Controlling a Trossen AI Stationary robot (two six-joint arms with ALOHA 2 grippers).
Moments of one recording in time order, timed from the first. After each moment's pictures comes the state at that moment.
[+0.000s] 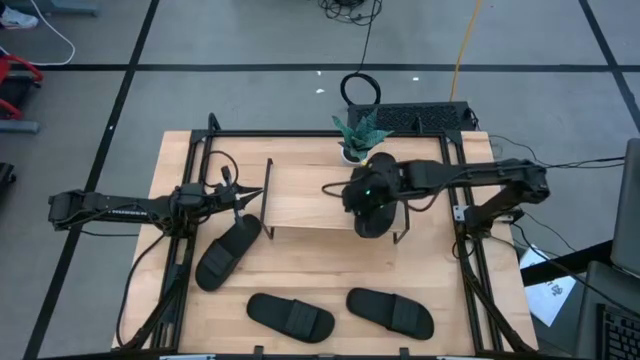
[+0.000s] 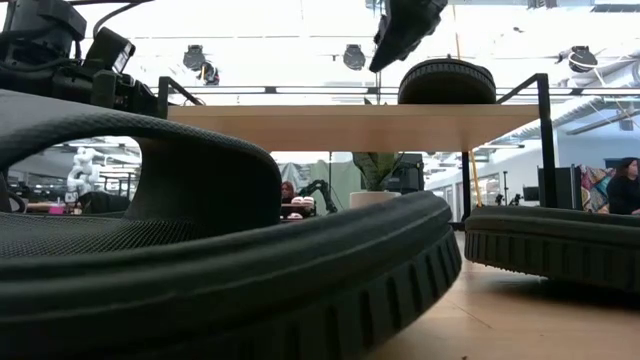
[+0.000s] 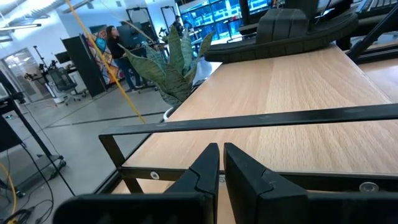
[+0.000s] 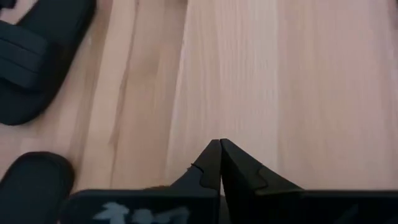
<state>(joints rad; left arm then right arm) 0.13 0.57 0.03 0.50 -0.18 0.26 0.01 1.54 1.41 -0.82 0.00 -0.05</state>
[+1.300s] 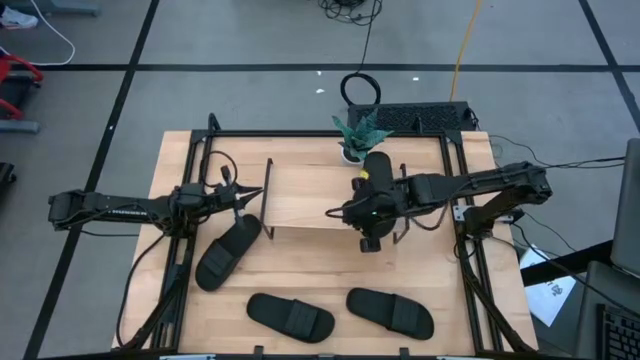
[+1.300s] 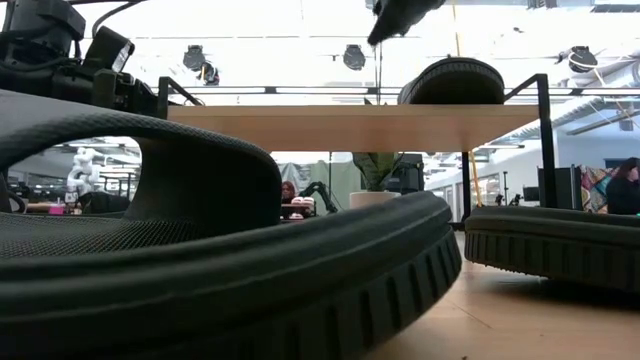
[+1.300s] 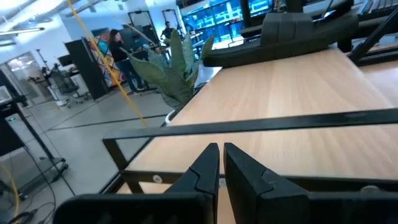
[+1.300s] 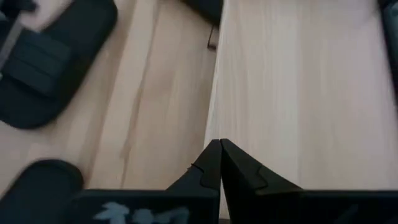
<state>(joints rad) 0.13 0.57 0.03 0.51 -0.19 0.27 0.14 1.50 1.41 -0.77 0.11 -0.04</state>
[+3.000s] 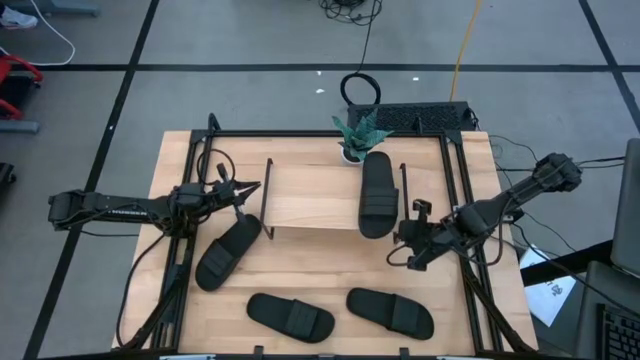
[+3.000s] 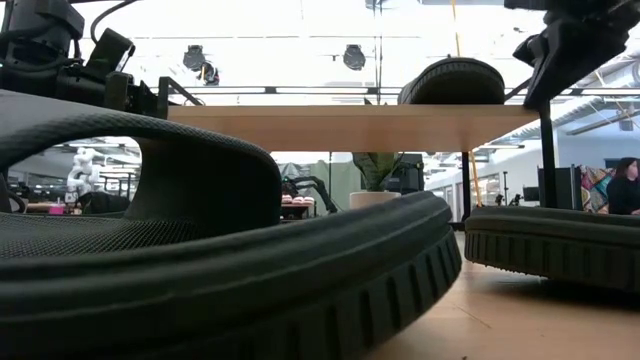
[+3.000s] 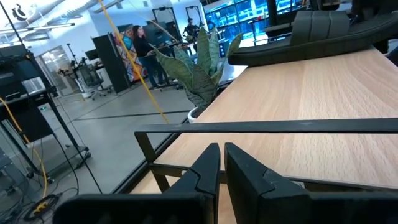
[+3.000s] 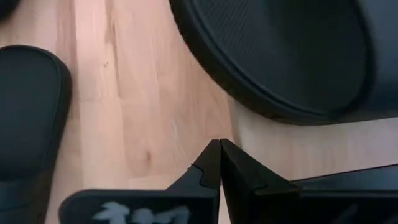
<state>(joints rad) 0.13 0.57 0.03 0.53 -0.29 0.26 0.49 1.12 0.86 -0.89 0.42 0.53</state>
